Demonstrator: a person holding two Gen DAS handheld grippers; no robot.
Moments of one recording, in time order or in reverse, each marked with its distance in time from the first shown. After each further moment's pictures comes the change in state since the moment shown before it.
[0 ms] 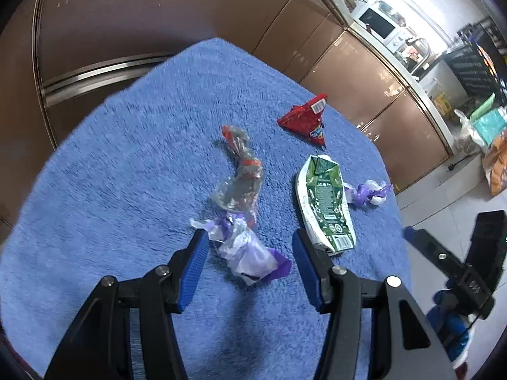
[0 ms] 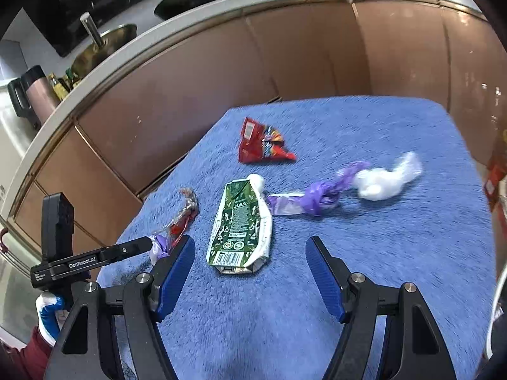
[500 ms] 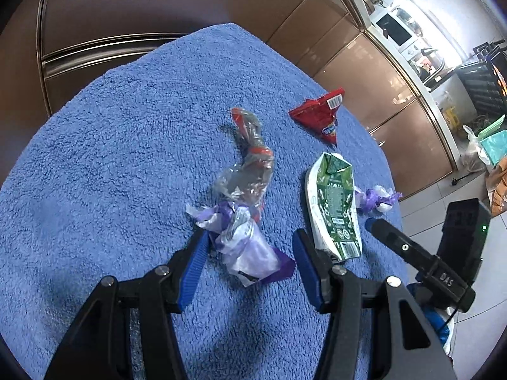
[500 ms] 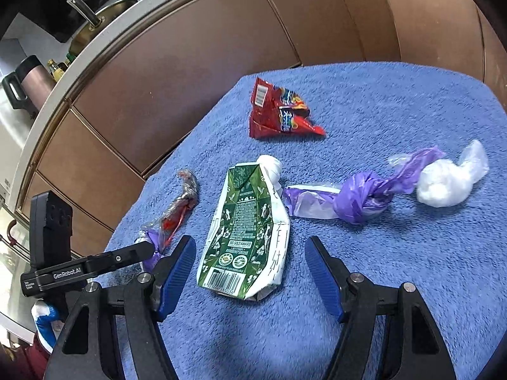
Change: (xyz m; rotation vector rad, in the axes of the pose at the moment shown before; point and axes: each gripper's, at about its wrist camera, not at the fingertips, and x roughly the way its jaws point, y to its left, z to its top) left arm 0.017 0.006 -0.003 -0.082 0.022 -0.002; right arm 0.065 -0.012 0.009 -0.002 0.130 0.103
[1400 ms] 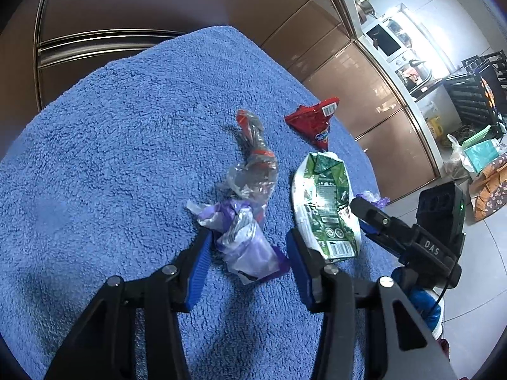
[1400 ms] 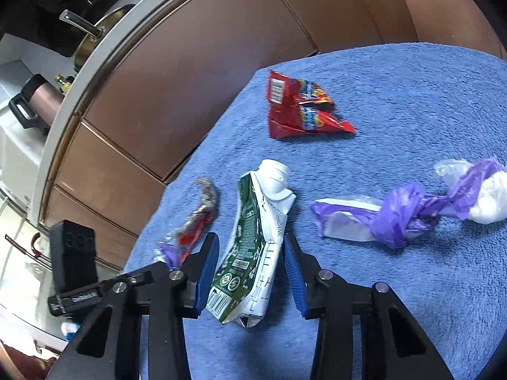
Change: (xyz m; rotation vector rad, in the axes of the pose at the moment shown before) left arm -0.014 0.021 -0.016 -0.033 -0.028 -0.098; right arm 0.023 -0.004 0.020 0.057 0.036 0.147
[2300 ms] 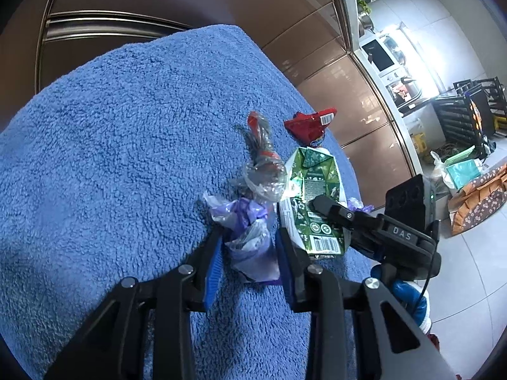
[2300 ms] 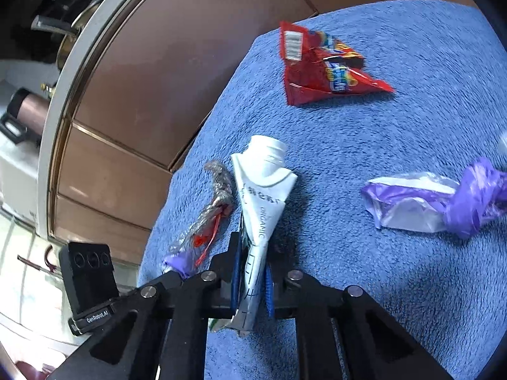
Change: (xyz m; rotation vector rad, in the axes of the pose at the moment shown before) left arm -0.018 0.029 -0.010 -0.085 -0.003 -0.107; right arm 0.047 0.012 0.007 0.133 0.107 0.049
